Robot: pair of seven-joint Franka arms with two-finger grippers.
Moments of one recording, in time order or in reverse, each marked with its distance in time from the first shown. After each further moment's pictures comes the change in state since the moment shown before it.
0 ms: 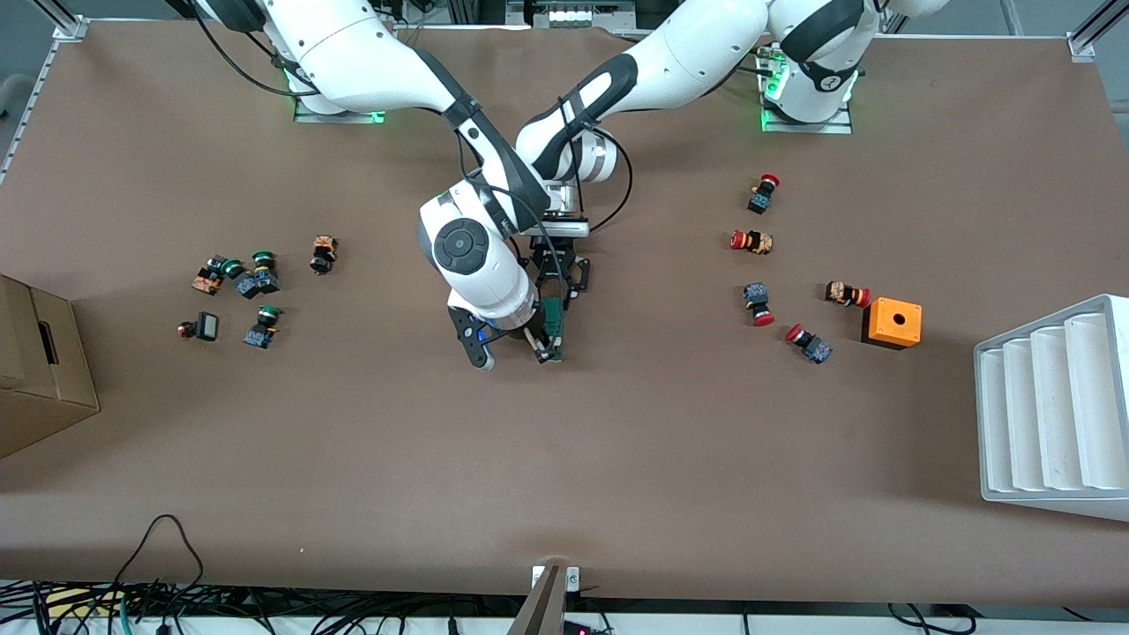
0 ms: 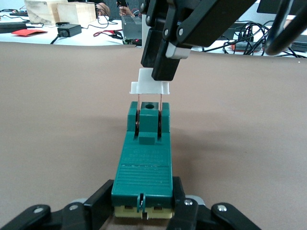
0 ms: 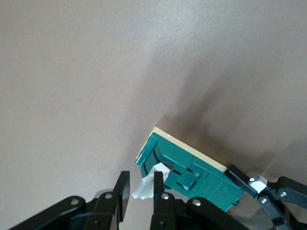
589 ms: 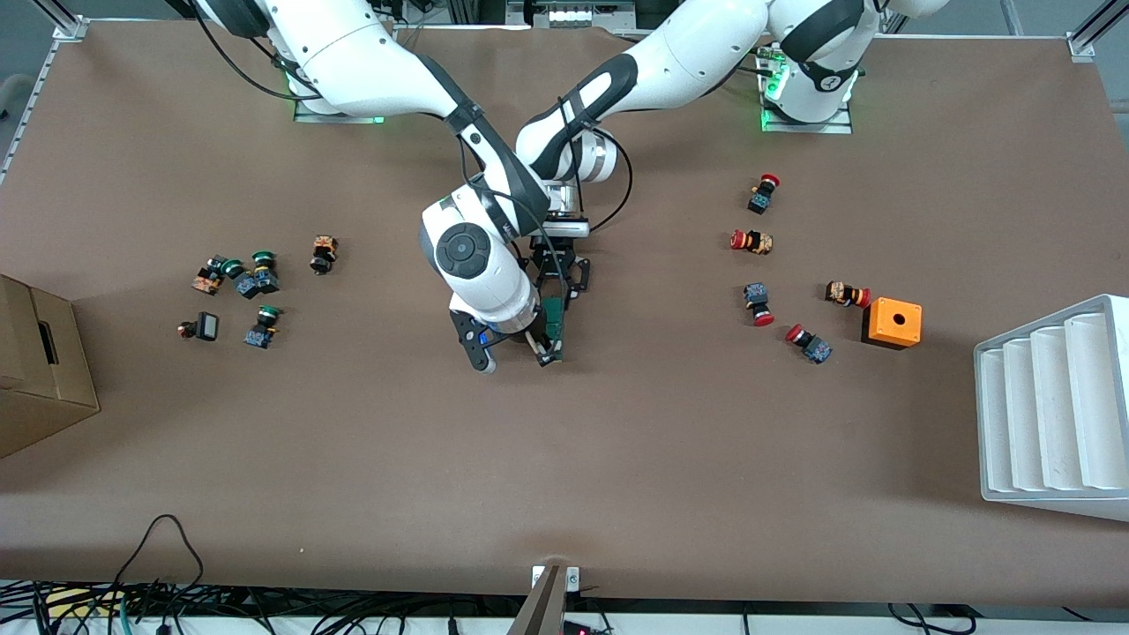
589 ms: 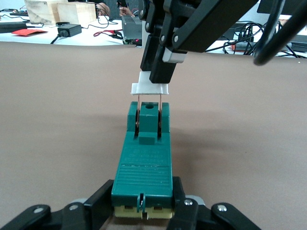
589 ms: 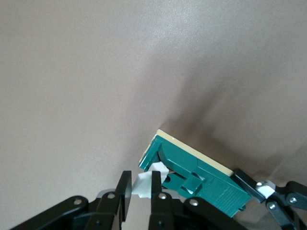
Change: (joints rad) left arm 0.000 0.000 0.000 0.000 0.000 0.000 -0.002; right arm -0.001 0.023 -0.002 0.026 0.000 0.004 0.000
